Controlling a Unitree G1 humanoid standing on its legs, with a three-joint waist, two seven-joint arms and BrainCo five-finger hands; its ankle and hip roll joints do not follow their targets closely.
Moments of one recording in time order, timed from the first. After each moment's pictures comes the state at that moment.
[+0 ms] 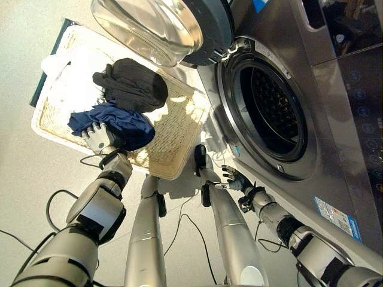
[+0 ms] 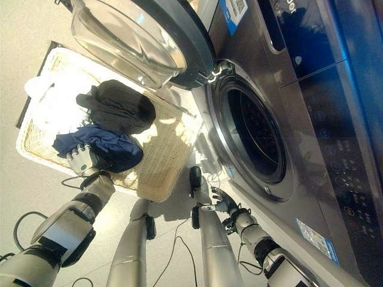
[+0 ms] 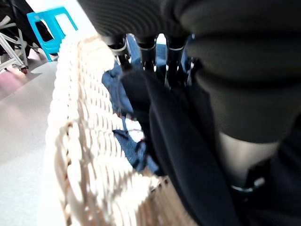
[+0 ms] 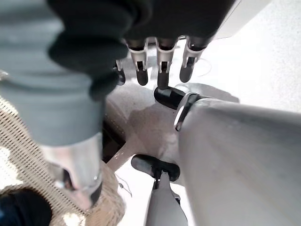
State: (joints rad) left arm -1.00 0.44 -0.57 1.37 0.11 0.23 0.77; right arm -0.56 -0.29 0.64 1.03 0.44 -0.24 0.06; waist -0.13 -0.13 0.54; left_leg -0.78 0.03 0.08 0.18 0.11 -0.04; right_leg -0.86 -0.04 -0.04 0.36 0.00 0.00
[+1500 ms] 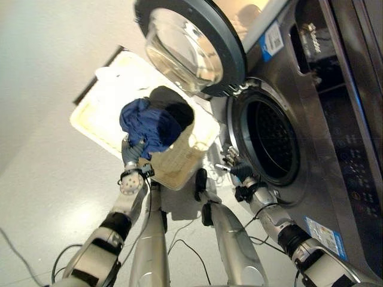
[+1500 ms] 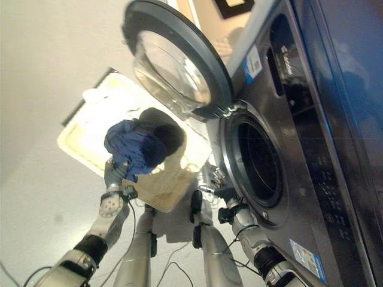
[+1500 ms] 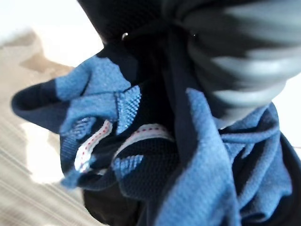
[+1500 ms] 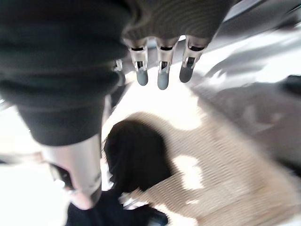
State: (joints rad) left arm -0.38 0.34 -0.32 0.68 -0.52 -0.50 0.36; right arm -0.46 -0.29 0.48 0.63 0.52 -0.32 -0.01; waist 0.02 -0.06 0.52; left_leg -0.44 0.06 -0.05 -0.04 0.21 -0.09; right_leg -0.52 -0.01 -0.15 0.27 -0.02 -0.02
